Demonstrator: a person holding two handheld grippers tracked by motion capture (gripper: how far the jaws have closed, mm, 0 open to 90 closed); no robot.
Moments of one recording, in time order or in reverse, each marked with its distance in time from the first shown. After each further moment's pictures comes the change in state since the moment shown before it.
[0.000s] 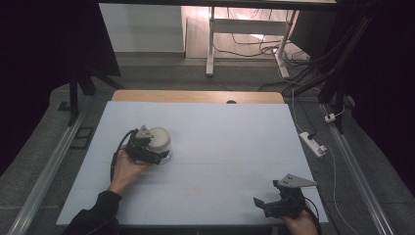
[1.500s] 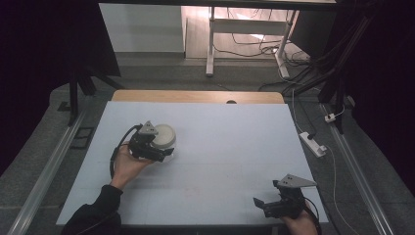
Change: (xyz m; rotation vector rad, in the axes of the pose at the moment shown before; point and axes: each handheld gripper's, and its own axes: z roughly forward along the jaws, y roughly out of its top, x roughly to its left) left arm -0.014 0.030 -0.015 -0.006 -0.058 0.052; right arm 0.000 0.000 0.000 0.001 0.001 -0.004
